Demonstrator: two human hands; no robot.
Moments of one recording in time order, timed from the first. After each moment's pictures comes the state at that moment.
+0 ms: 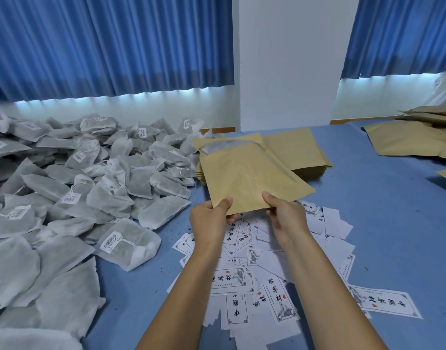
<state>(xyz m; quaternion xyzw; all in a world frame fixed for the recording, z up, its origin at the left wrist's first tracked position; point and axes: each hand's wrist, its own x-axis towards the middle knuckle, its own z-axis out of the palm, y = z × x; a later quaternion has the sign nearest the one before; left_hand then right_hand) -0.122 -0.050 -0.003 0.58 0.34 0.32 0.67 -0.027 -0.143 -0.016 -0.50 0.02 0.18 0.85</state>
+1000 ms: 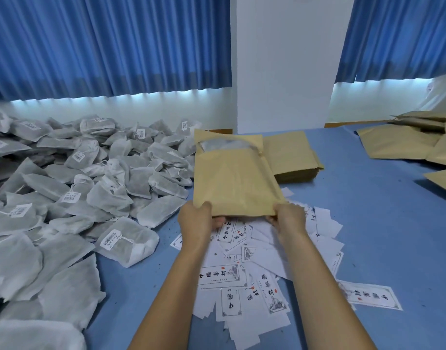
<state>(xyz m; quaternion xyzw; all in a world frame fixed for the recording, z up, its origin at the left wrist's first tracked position) -0.126 -0.030 -0.015 0.59 0.37 0.31 0.65 -0.016 -0.153 -0.022 -0.57 0.11 0.14 0.80</state>
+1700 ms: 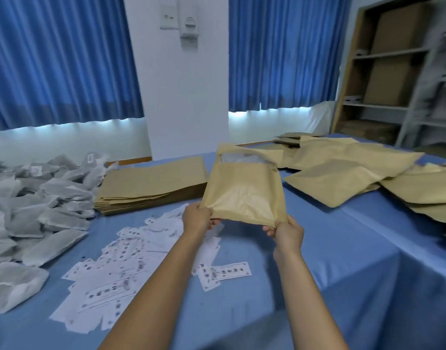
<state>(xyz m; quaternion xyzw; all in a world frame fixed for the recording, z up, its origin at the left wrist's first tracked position) -0.032 -0.213 0.017 0.69 0.23 0.16 0.67 -0.015 -0.391 -0.007 -0.58 0.14 -0.08 0.80</state>
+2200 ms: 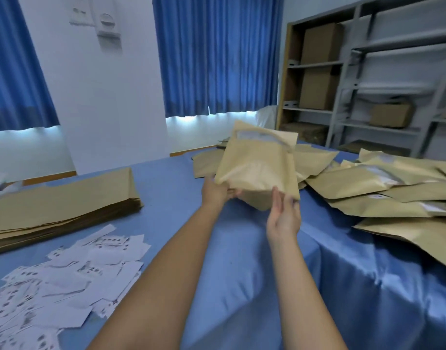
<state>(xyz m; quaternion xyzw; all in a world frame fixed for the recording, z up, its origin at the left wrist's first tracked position) 0.075 -0.403 0.067 0.66 0.05 0.07 0.74 0.055 -0.534 0.021 -0.21 0.07 -0.20 0.95</state>
